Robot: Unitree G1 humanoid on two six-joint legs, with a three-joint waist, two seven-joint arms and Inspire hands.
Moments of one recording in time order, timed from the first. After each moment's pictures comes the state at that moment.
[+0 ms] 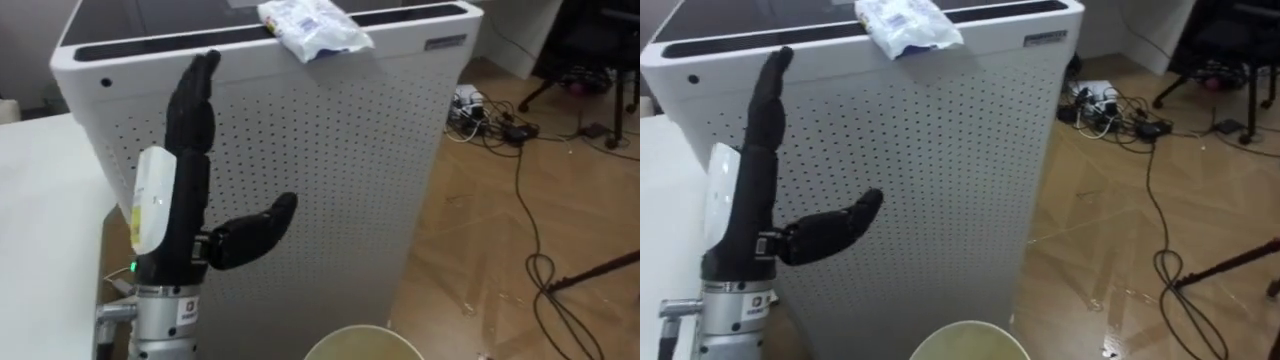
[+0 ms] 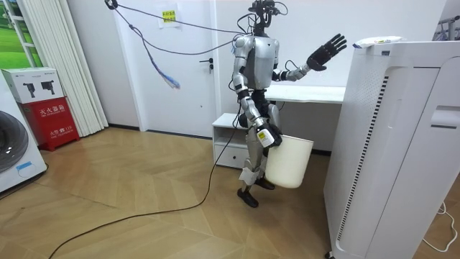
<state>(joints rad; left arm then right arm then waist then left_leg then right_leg) -0.01 0.25 -0.16 -0.15 0.57 -0.40 0.56 0.01 -0.27 0.21 0.96 0.41 -0.15 0.15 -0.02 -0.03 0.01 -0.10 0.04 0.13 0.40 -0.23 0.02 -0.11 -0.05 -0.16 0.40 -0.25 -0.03</state>
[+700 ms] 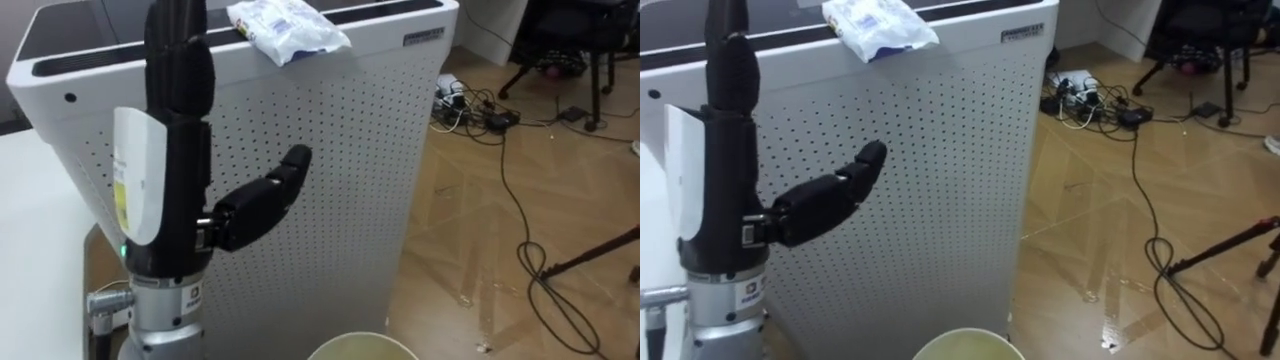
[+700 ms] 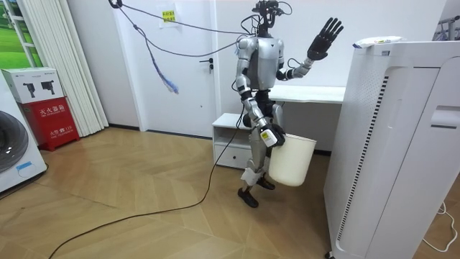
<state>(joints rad) -0.11 0.26 -0.20 -0.21 0.73 -0.45 0.68 0.02 -0.26 0.24 0.92 0.42 -0.15 0.14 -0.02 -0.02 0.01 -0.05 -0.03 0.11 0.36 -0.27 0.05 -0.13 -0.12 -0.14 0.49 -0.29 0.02</state>
